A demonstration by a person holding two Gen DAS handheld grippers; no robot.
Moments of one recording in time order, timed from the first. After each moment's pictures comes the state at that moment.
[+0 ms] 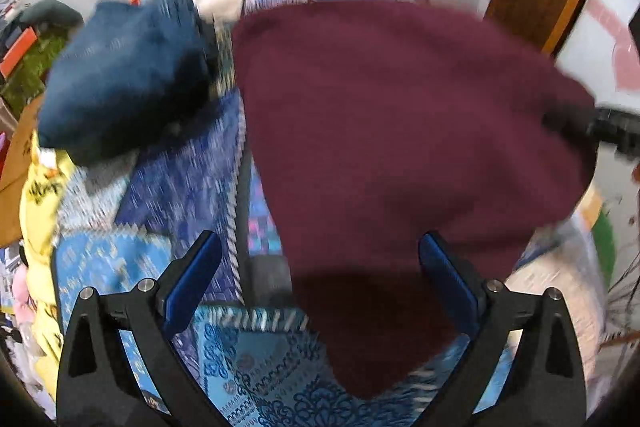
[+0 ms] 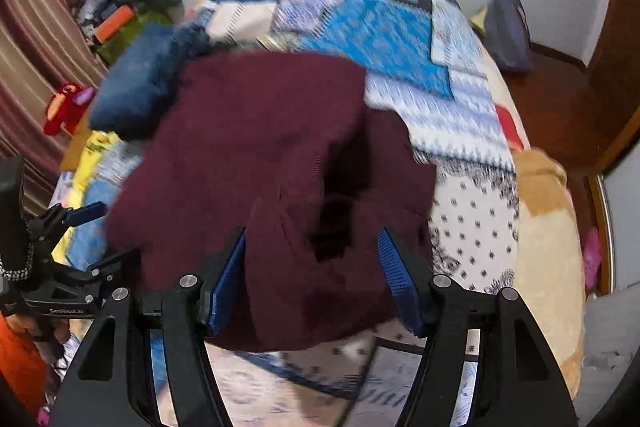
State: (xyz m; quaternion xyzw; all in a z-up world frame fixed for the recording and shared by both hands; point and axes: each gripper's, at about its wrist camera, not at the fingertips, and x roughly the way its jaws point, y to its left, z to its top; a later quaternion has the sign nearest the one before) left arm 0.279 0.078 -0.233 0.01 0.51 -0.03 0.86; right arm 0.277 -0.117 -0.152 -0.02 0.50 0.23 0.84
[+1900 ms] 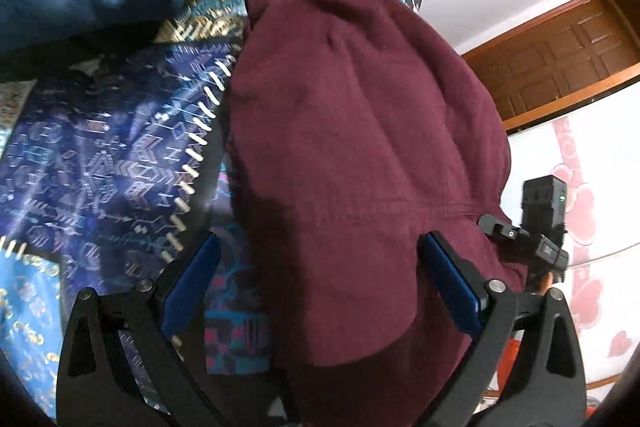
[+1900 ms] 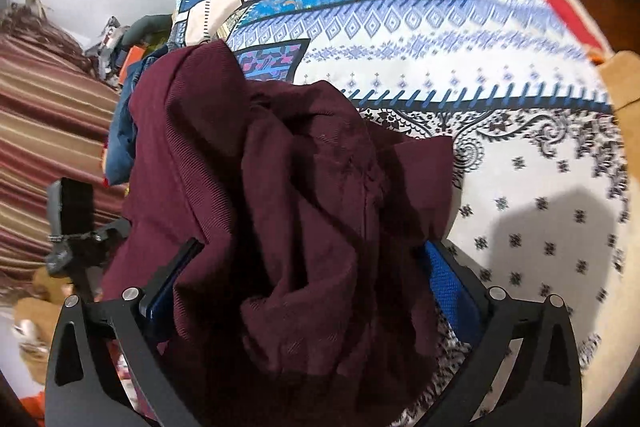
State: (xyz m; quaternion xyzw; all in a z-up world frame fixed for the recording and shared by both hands) left arm 0.378 0.148 -0.262 -0.29 0.54 -0.13 0.78; right arm 0.367 -0.167 -0.239 0.17 0.58 0.31 0.74
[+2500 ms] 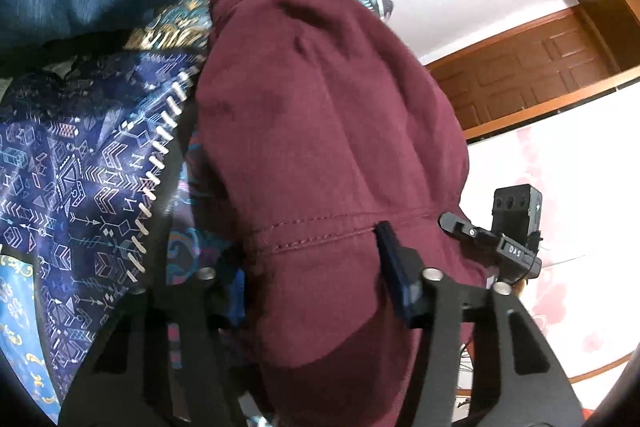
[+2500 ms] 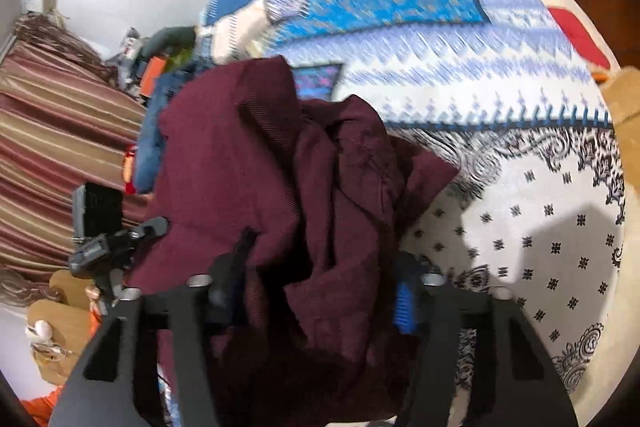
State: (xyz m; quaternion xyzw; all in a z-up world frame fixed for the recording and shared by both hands) left arm 0.374 0.133 -0.242 -0.32 0.51 -0.18 0.78; right arm 0.355 -0.169 -0.206 0.20 0.54 0.34 0.74
